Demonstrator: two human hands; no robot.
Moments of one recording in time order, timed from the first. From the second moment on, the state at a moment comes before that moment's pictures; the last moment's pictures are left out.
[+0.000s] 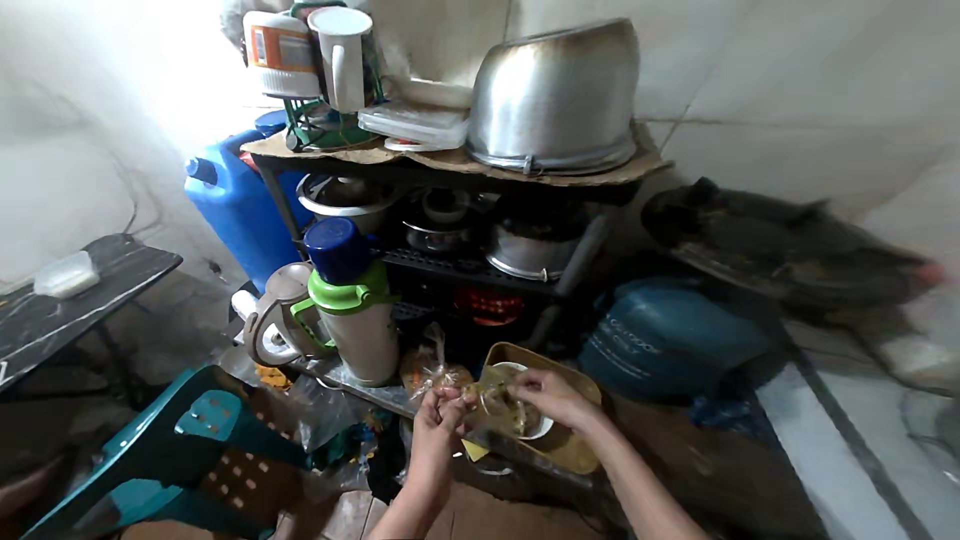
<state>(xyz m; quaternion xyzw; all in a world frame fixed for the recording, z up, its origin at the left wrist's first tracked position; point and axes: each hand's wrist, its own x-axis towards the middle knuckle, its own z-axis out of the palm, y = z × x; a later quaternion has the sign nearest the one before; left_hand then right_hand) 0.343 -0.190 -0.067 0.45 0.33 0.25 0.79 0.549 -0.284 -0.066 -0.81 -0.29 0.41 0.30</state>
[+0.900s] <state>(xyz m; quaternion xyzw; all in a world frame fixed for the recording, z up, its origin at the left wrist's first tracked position) 0.365 -0.142 -0.010 0.82 0.26 0.10 0.50 0.551 -0.329 0.001 -0.91 -0.32 0.17 0.21</state>
